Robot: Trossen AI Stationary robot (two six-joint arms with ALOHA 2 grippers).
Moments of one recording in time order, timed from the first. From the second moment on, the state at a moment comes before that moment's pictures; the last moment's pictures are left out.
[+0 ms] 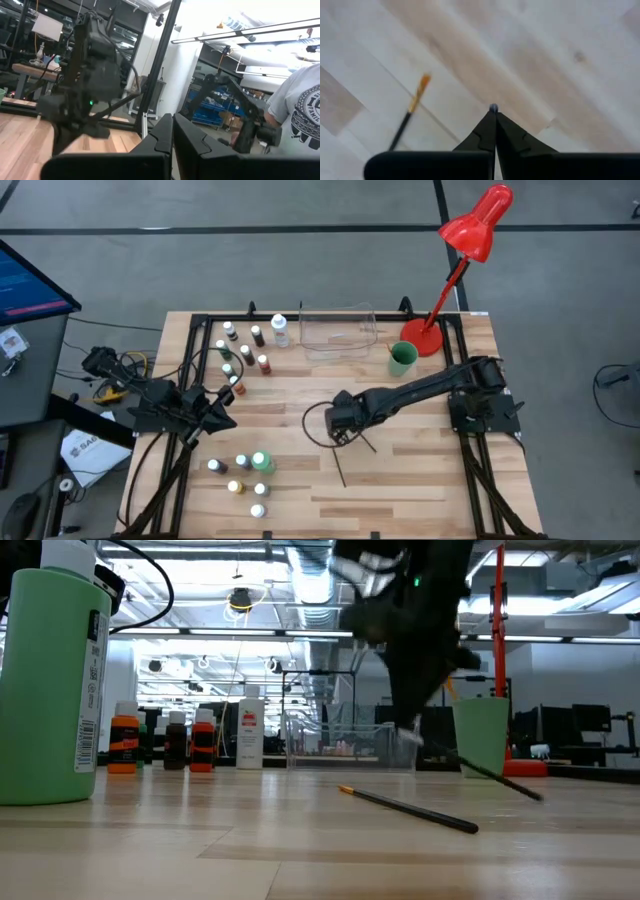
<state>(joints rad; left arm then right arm) -0.48 0.21 0.01 0.50 -0.13 -0.28 0.20 1.89 1.40 -0.89 0.24 0.97</state>
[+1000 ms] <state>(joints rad) -0.48 0.21 0.01 0.50 -0.13 -0.28 0.05 1.55 1.40 -1.06 0.46 0.82</state>
